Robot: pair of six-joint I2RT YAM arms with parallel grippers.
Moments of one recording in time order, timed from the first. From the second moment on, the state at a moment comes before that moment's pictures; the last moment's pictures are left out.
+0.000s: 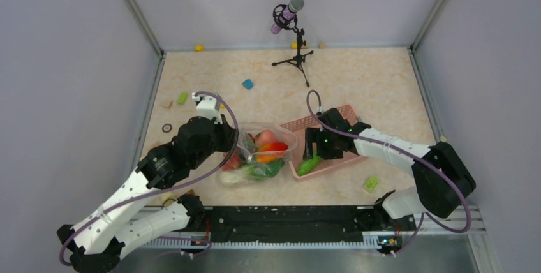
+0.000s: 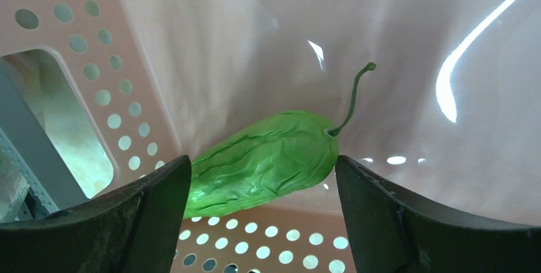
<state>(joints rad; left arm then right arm) -0.81 0.75 0.96 -0.70 -0.33 -0.55 0.65 1.39 0.75 -0.43 -0.10 0.58</state>
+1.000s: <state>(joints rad) -0.80 0.75 0.96 -0.70 -0.30 -0.55 0.65 1.43 0.75 -0.32 -0.09 0.60</state>
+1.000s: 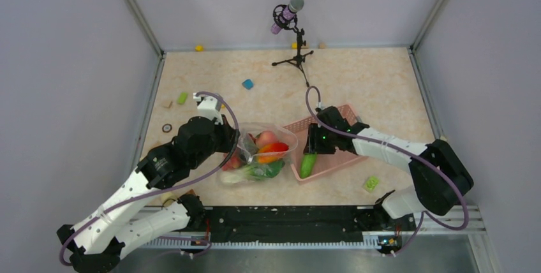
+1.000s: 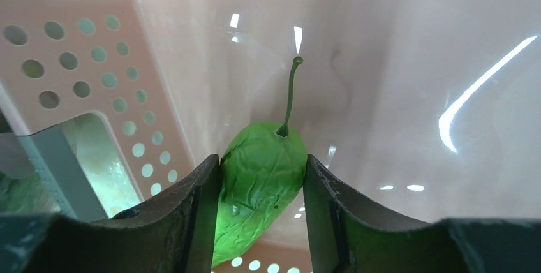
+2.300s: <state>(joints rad) -0.80 0.72 0.96 -0.70 -0.30 -0.56 0.65 0.68 0.46 0.14 0.31 0.54</state>
